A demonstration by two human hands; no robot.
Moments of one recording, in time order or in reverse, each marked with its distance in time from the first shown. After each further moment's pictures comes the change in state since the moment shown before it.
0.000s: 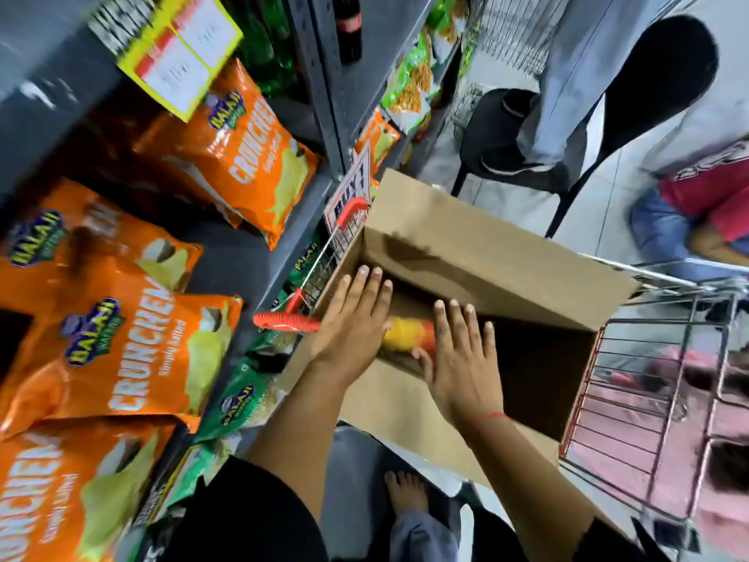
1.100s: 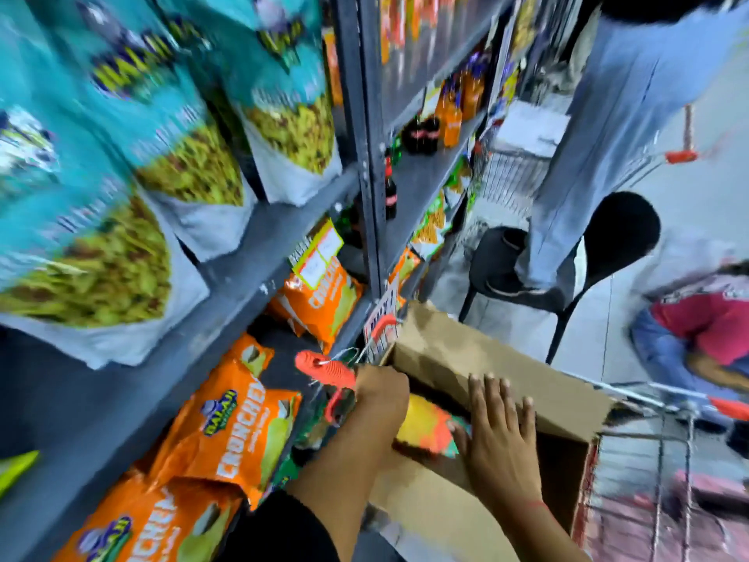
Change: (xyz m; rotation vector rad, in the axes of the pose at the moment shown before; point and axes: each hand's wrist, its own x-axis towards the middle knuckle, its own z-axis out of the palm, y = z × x) left_hand -0.007 -0.031 -0.176 -0.006 -0.396 -0.140; right_hand -0.032 -0.052 -0.152 -0.027 0.092 0.051
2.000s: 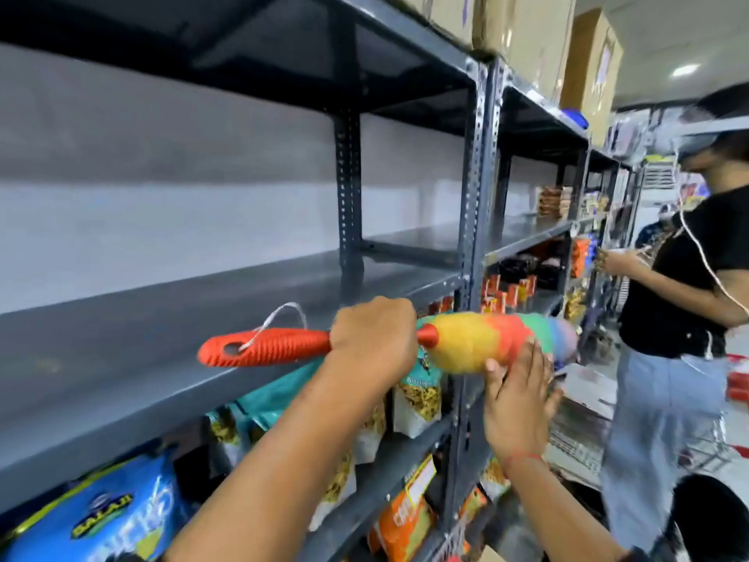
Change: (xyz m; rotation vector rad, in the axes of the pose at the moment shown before) left_hand -0.339 -0.180 -0.323 -0.271 0.828 -0.386; right_hand 0.041 -0.190 -0.329 0.493 0.747 -0.202
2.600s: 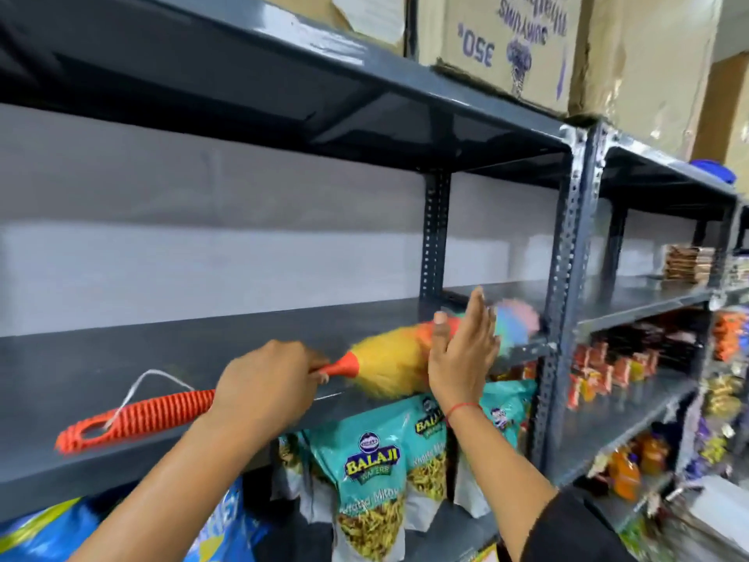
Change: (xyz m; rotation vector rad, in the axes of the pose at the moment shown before) left_hand -0.060 -0.109 -0.029 0.103 0.104 -0.409; right_hand 0.053 -0.170 0.033 0.554 0.052 -0.295
